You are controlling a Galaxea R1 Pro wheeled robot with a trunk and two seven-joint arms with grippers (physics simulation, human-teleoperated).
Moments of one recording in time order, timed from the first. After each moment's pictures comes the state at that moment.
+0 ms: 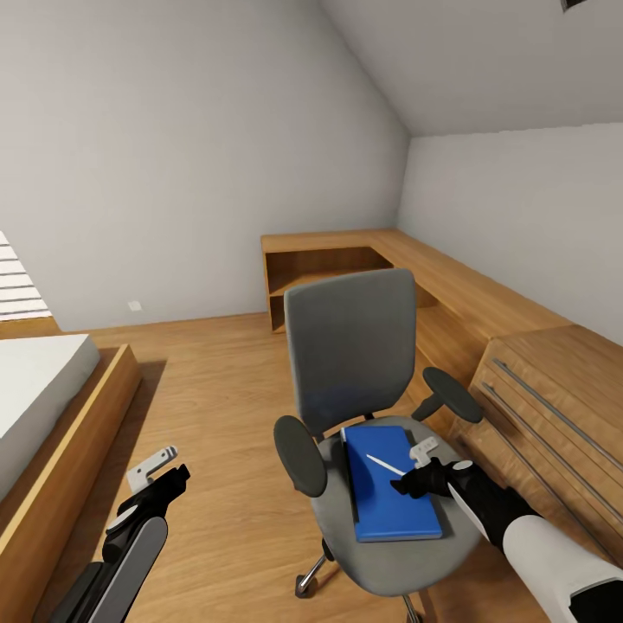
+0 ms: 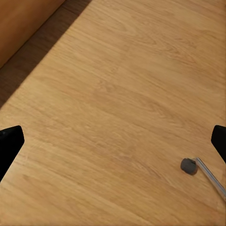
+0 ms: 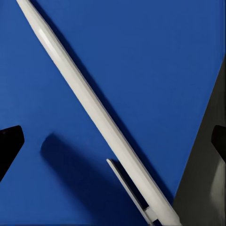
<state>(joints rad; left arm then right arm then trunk) -0.23 0.12 -0.14 -1.44 0.73 0.32 0.77 -0.76 -0.18 0.33 -0.41 0.02 0.24 0.41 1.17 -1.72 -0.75</state>
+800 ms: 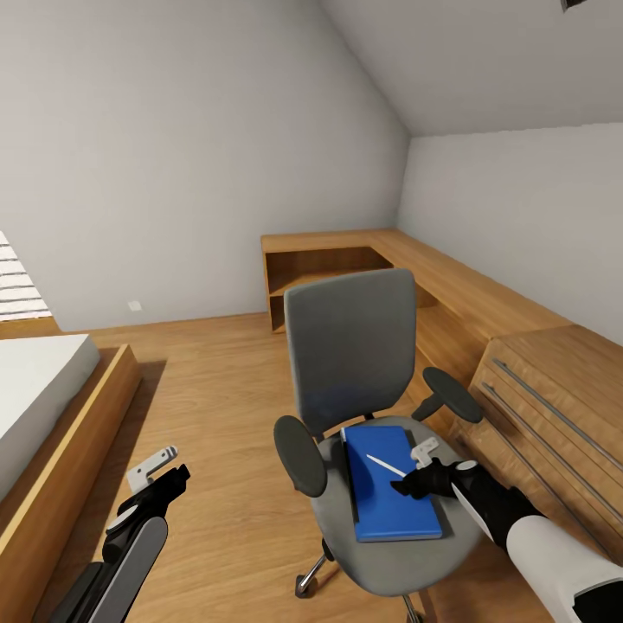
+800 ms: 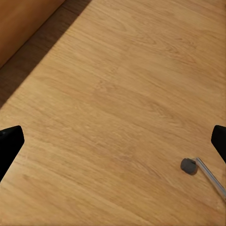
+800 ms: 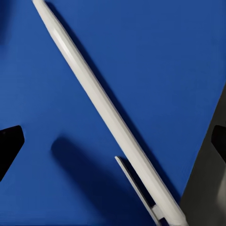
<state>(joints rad) -0.23 0.12 -0.14 -1.44 0.73 0.32 0.77 -0.76 -0.19 0.33 -0.41 0.02 0.22 0.46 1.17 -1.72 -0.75</state>
